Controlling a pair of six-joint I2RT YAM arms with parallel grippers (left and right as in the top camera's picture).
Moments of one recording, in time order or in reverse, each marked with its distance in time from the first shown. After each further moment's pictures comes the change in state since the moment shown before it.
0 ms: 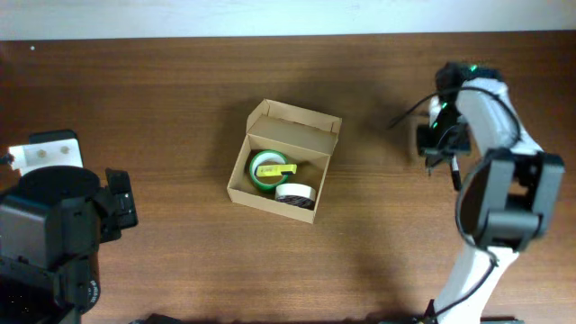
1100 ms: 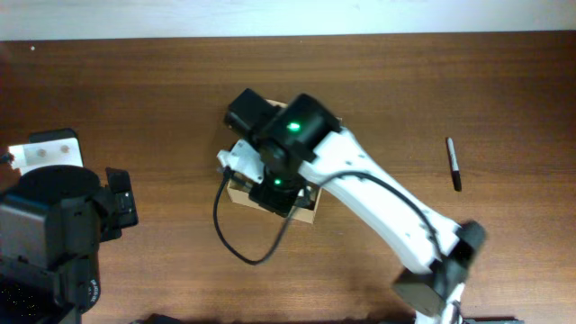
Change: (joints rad) left arm 0.000 0.000 -0.002 0.008 0.000 0.000; right arm 0.941 -0.077 0.365 -0.292 -0.257 -0.348
